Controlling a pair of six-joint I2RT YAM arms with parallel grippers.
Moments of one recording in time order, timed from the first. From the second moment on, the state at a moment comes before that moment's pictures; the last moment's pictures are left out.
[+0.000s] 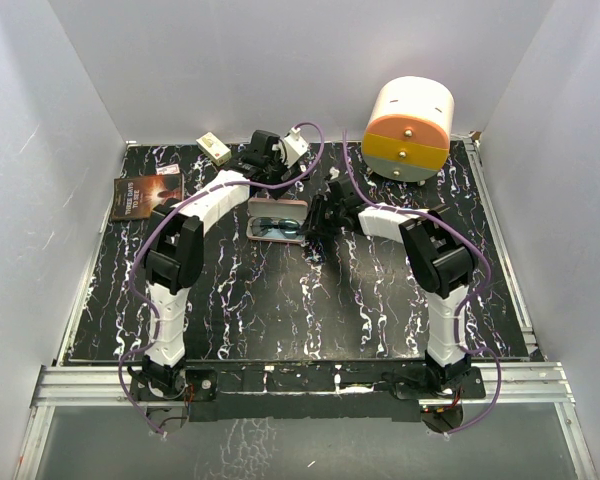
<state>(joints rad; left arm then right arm) -0.46 2.12 1.75 -0.31 -0.13 0.53 0.46 2.04 1.28 -0.04 -0.33 0.66</state>
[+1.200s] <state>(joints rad) -0.48 2.02 1.54 -0.26 -0.09 0.45 0.46 2.05 1.27 -0.03 -0.30 0.72</state>
